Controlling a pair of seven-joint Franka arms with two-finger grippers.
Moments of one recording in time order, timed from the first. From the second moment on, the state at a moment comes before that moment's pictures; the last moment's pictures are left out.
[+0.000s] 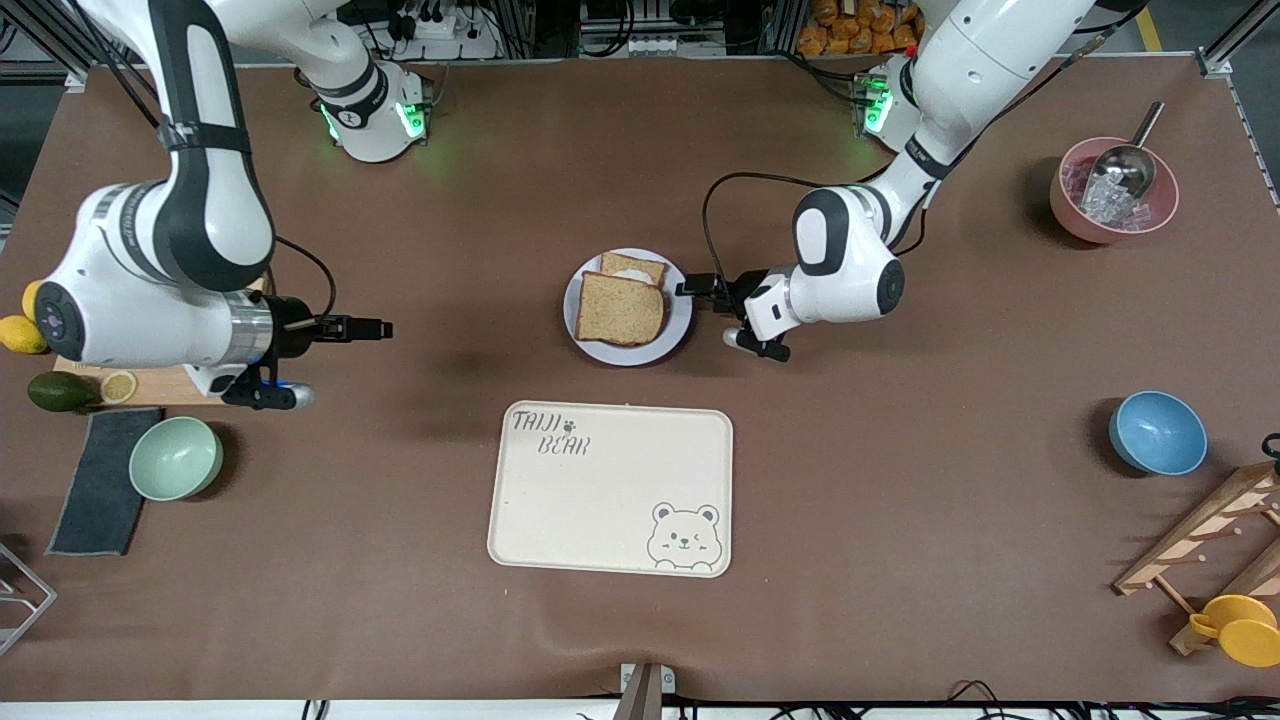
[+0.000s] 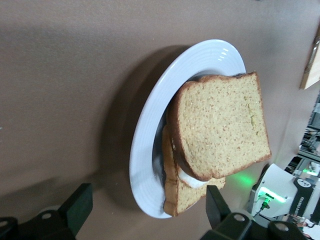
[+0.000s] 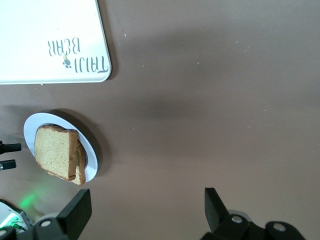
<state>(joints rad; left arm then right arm) -0.13 0.53 -0.51 -2.15 -1.08 2.50 0.48 0.64 0.30 -0.63 -1.79 0.52 1.65 -0.05</state>
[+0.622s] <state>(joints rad) -0.17 0.58 -0.51 -2.14 -1.26 2.55 0.64 0.44 0.30 -0.61 -1.63 0.39 1.57 -0.19</state>
